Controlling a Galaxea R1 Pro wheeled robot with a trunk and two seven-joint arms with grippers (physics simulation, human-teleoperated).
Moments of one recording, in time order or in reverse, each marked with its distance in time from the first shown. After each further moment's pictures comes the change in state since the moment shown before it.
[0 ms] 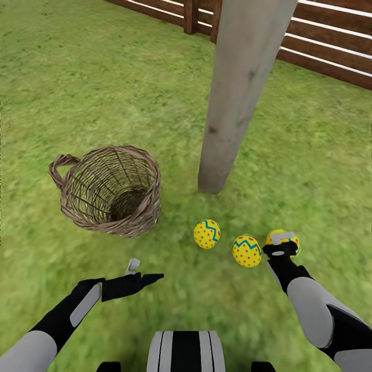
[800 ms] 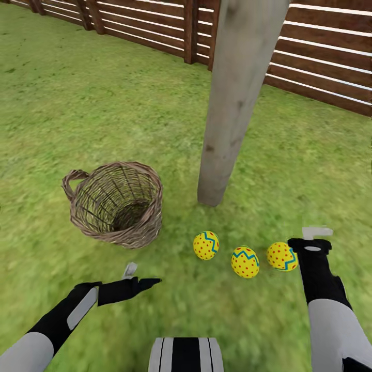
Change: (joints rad) left arm 0.000 0.015 -0.005 0.050 -0.011 0.008 0.013; right arm 0.208 -0.001 -0.022 -0.662 -0.163 0.312 0.228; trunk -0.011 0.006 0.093
